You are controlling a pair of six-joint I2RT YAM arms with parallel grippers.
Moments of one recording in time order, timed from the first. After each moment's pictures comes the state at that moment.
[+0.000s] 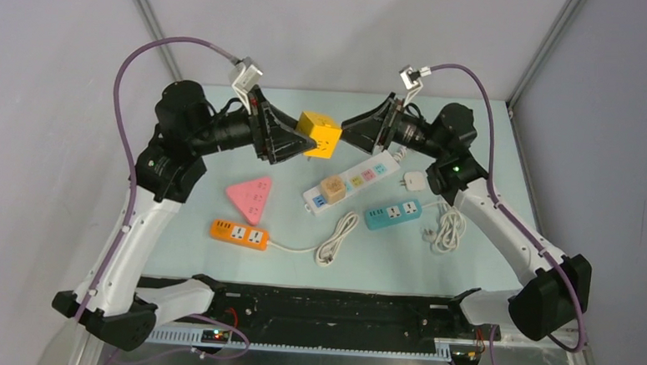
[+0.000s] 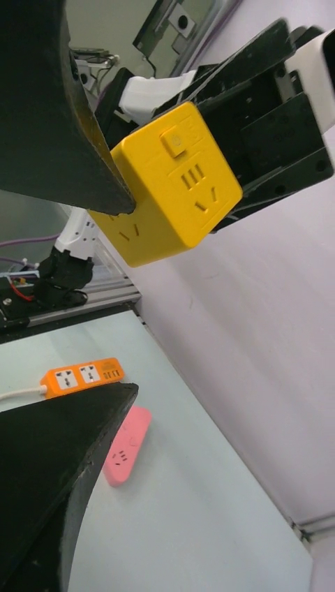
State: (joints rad) left arm -0.42 1.12 1.51 -0.45 0.77 -0.35; right arm 0.51 1.33 1.21 0.36 -0.76 0.82
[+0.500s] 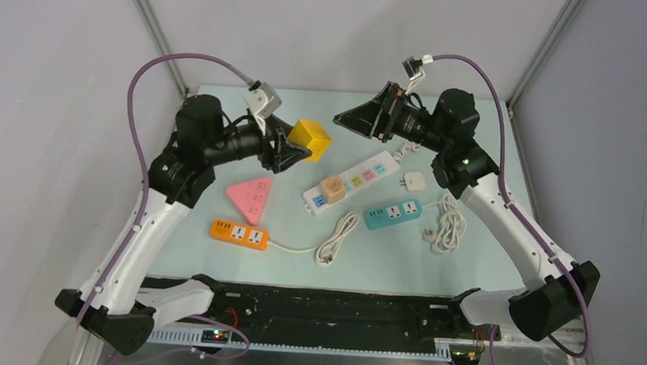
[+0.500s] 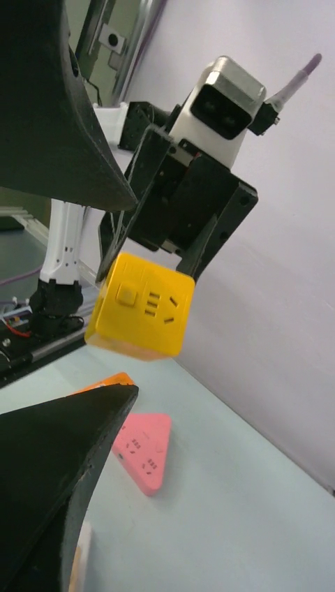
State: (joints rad) left arm -0.43 1.08 1.35 -0.48 0.62 0.02; right arm 0.51 1.31 1.33 0.10 -0.62 0.89
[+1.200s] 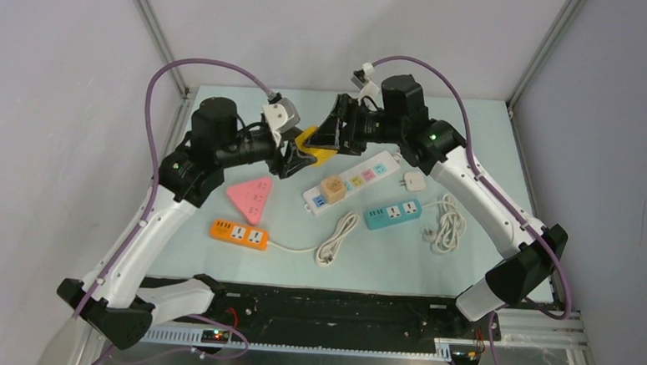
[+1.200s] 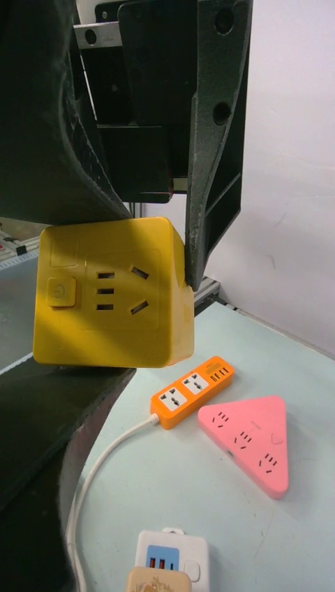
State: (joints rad) left arm -0.50 1.11 1.35 -0.51 0.58 0.26; right arm 0.66 1.56 1.68 -0.48 -0.57 0.78
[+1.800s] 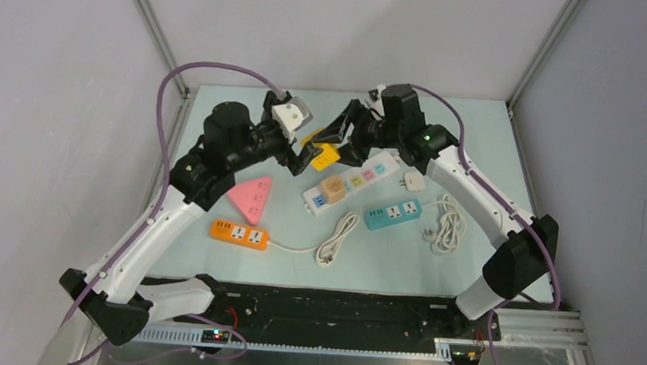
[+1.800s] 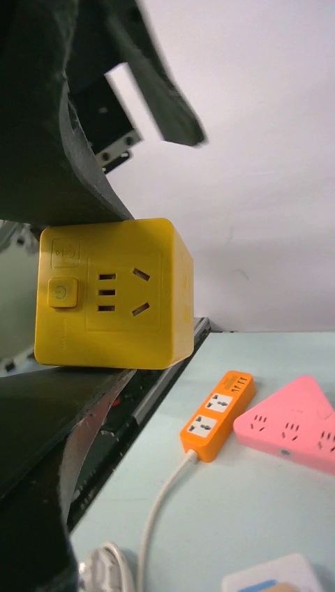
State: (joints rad) left arm -0.57 1.13 1.34 -0.41 0.31 0.32; right arm 0.61 1.59 1.60 -0.46 -0.56 1.11
